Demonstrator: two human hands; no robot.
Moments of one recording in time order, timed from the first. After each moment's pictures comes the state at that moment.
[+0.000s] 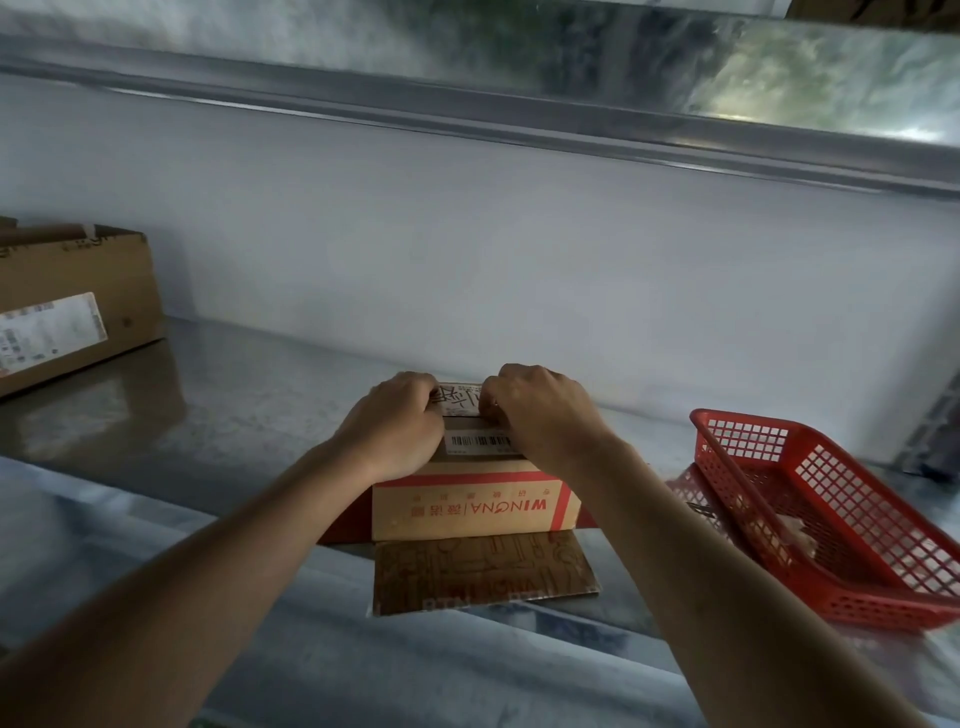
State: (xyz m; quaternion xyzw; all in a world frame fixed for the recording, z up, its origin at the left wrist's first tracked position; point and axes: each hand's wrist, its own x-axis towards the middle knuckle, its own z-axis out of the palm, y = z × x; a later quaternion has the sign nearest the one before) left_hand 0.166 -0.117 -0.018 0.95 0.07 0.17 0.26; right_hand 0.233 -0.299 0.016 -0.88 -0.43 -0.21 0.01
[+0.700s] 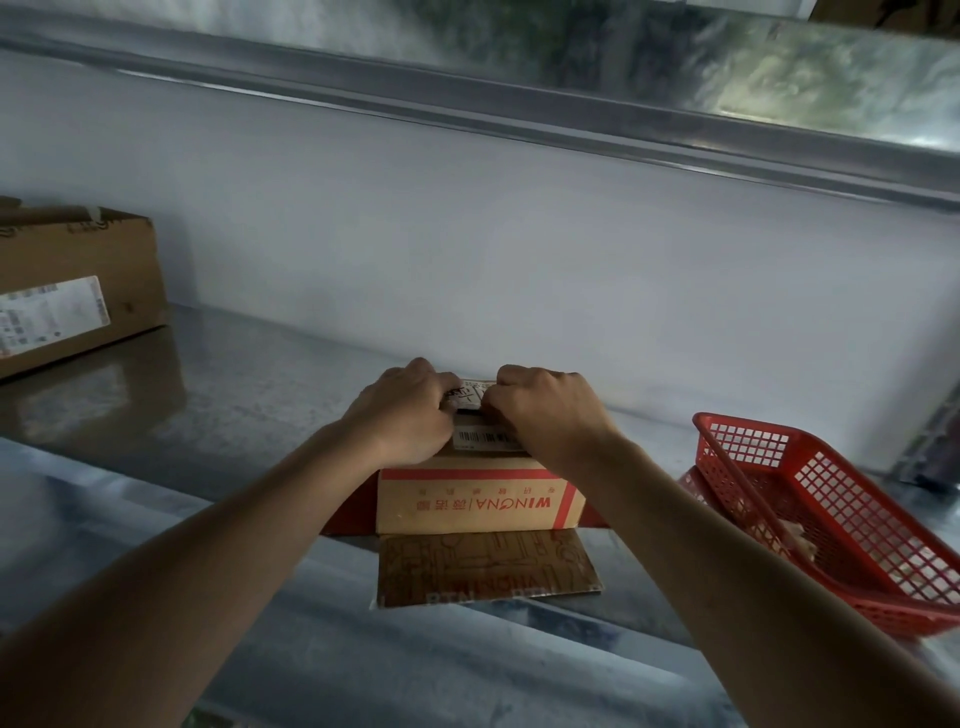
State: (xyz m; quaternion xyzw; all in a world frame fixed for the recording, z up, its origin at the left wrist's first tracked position) left_hand 0.171 -0.114 -0.011 0.98 0.04 0.13 0.17; right_hand 0.225 -0.299 0.019 -0.85 -0.47 -0.25 -0.07
